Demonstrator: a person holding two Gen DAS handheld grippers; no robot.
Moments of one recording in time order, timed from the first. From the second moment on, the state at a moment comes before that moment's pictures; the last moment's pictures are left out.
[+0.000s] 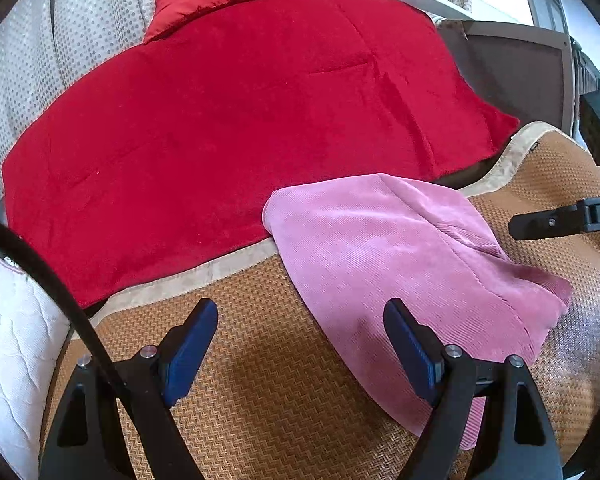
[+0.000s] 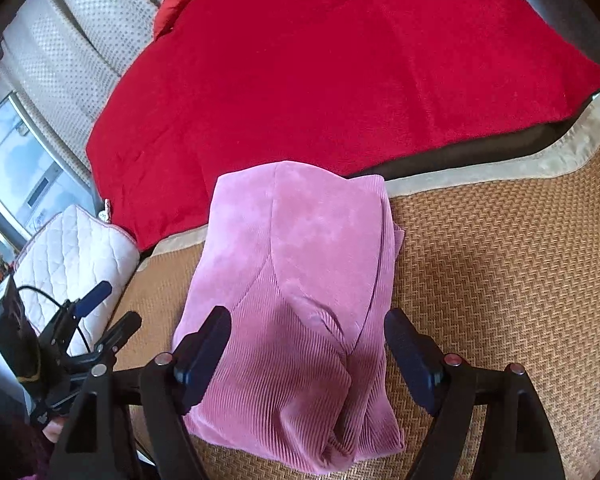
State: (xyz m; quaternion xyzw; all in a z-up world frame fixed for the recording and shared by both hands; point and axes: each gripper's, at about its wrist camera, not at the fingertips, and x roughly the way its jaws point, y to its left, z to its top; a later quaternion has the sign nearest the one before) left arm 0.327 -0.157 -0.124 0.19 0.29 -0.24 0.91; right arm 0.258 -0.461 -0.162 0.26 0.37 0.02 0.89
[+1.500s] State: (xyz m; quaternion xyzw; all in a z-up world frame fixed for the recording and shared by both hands) left arm 0.365 -0.165 -0.173 0.19 0.36 -0.23 0.88; right arm 0.291 -0.403 -0.187 0.07 0.41 -0.04 0.91
